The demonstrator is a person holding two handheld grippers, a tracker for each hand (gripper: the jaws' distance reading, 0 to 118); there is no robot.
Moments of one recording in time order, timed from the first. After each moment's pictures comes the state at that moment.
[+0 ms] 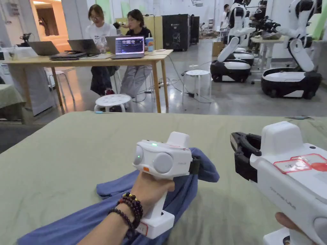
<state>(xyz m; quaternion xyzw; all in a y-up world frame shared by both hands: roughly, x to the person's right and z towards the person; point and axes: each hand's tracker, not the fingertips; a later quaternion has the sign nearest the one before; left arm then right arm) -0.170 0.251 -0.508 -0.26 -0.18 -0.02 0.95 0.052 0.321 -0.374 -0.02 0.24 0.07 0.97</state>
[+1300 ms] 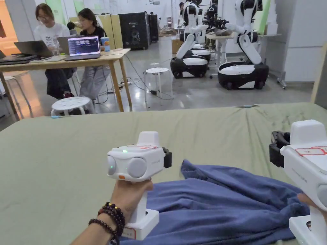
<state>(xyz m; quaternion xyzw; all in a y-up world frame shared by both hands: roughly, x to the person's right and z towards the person) -0.175 0.241 -0.475 -0.21 -0.09 0.01 0.97 0.182 0.274 -0.401 -0.08 0.07 0.06 0.99</state>
